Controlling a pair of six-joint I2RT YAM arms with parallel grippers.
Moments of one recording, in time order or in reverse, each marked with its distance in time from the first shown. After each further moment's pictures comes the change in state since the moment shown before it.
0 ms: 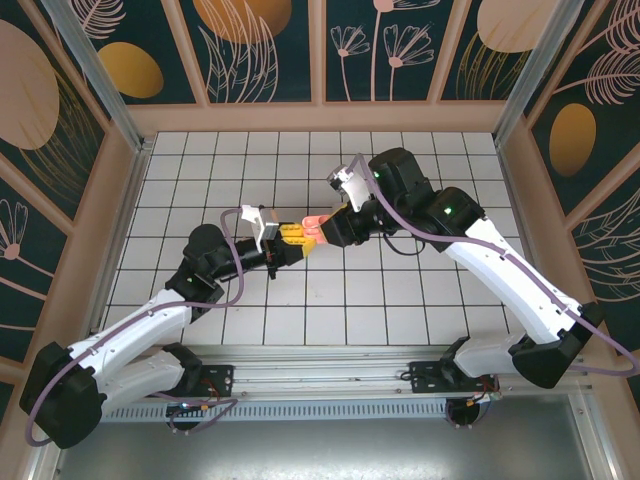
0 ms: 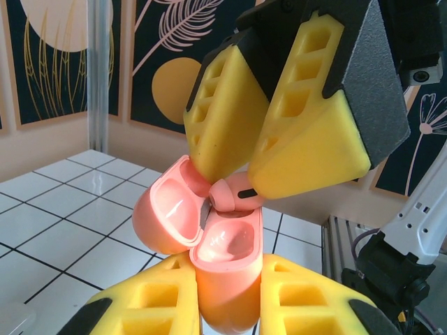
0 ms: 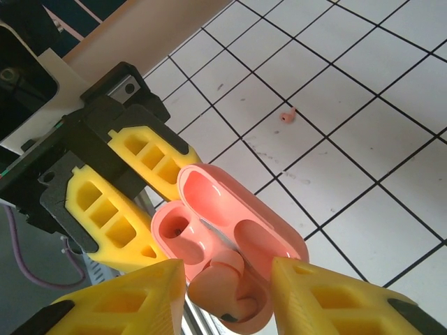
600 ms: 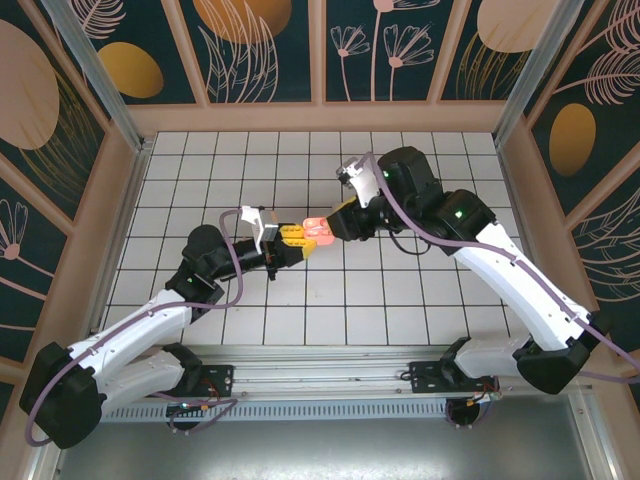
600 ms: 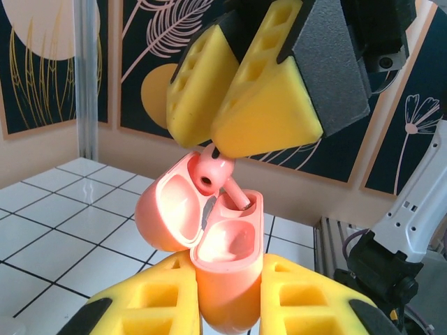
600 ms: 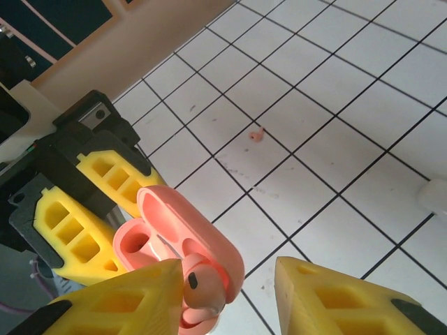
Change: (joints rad) left arm 0.000 0.000 -0.002 0.029 0.029 0.000; right arm -0.006 -0.043 0.003 0.019 0.091 0.001
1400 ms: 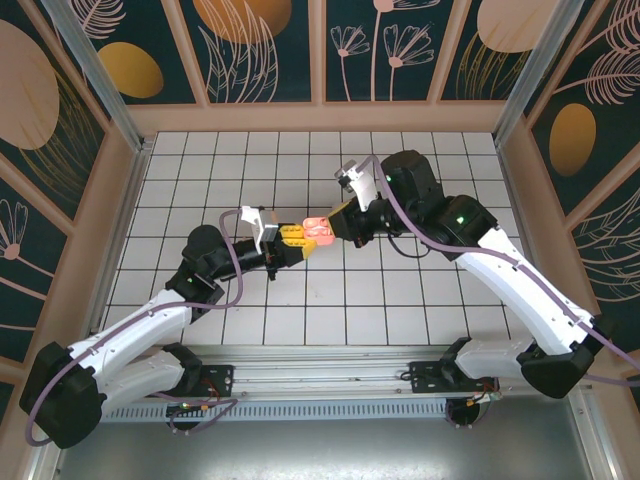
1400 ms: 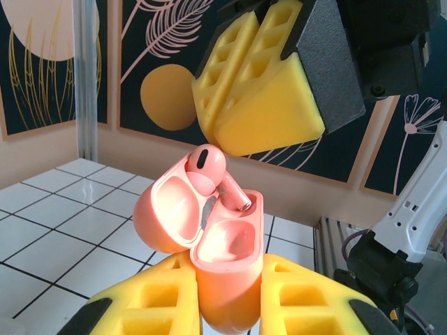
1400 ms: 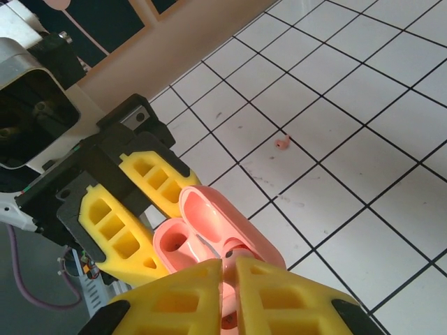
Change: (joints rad) left arm 0.000 0.000 -0.001 0.001 -0.001 0.000; right arm 0.015 -0.027 -0.048 0.057 -0.072 0.023
